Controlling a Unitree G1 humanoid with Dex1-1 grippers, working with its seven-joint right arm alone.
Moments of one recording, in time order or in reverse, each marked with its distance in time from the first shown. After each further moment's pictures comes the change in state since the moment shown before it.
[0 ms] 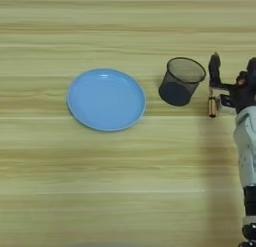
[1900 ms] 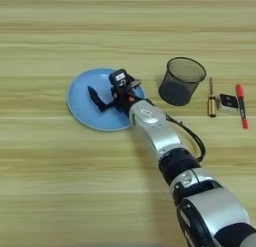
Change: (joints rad) arm -0.348 0.261 0.415 0.773 -0.207 -0.140 0.175
